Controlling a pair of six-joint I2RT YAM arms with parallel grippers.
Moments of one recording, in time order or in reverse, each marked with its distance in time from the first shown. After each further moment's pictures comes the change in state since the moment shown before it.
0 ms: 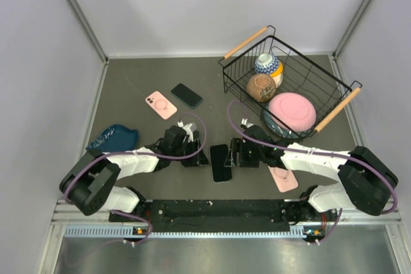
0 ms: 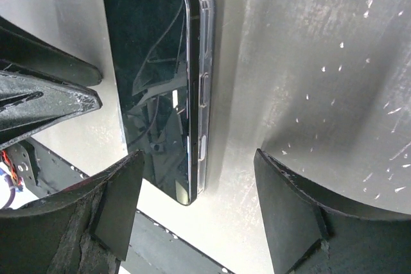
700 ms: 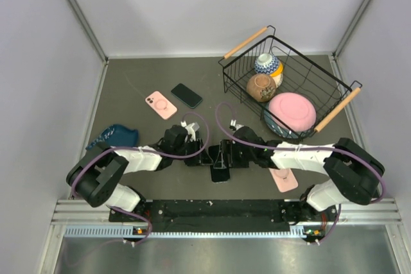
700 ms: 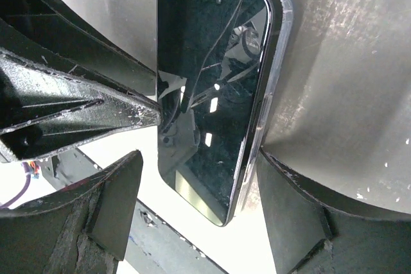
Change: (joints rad) left arm 0.000 0.098 0.015 0.120 0.084 -0.023; right arm 0.073 0.124 0.054 0.122 -0.046 0.014
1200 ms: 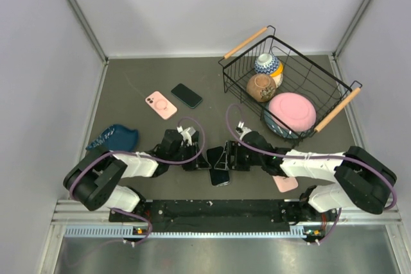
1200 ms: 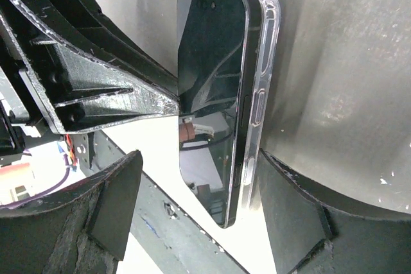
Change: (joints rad) left arm 0.009 -0.033 -0.115 0.134 0.031 -0.067; right arm 0.000 -0.113 -0.146 0.182 -0.031 0.095
